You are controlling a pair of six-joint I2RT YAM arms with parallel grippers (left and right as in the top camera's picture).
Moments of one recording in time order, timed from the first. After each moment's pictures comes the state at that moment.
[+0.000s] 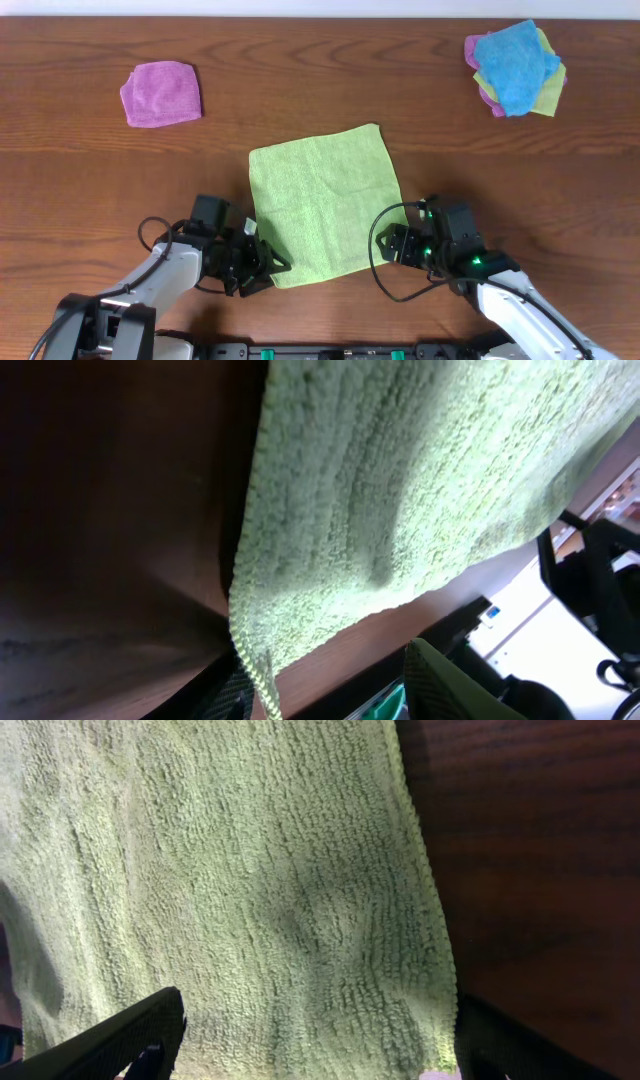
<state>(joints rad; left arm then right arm) -0.19 1.42 0.41 -0.44 0.79 -0.70 0.34 1.17 0.38 -0.28 -0.28 0.62</state>
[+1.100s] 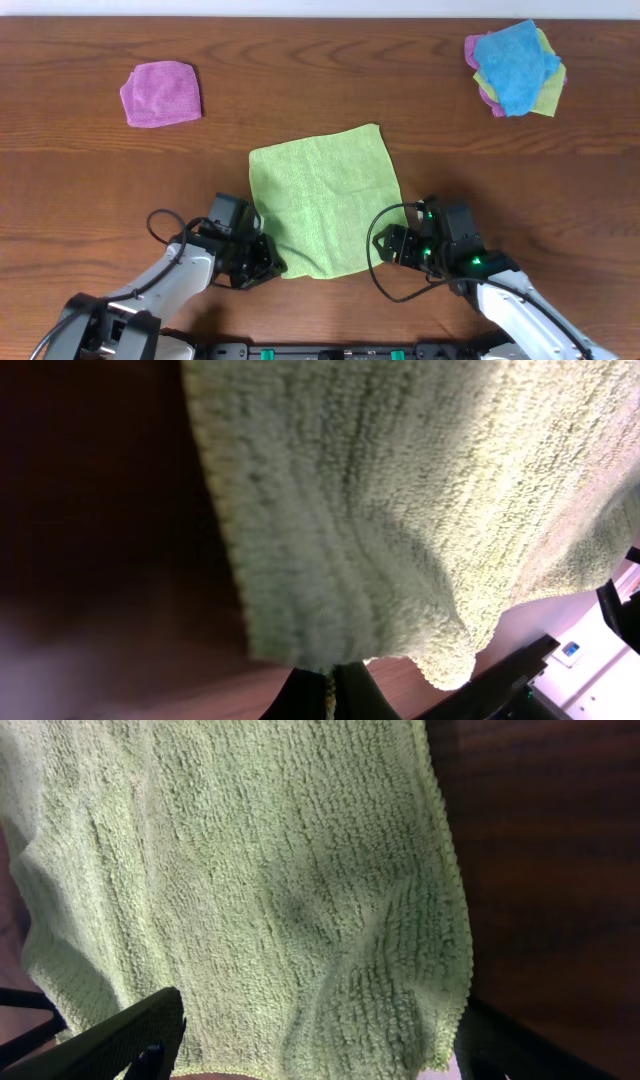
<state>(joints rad) -0.32 1.41 0.43 -0.38 0.61 -0.75 0.34 1.18 0.37 -0.28 -0.32 0.64</state>
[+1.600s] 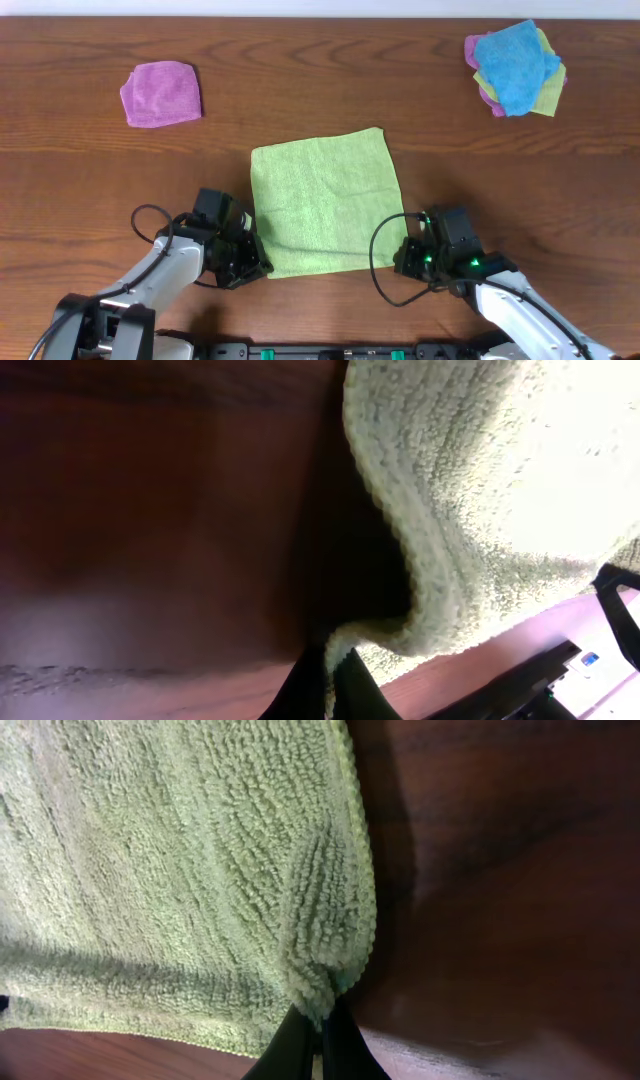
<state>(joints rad) -0.21 1.42 0.47 -0.52 0.59 -0.60 0.34 1.19 0.35 -0.34 -0.30 0.66</state>
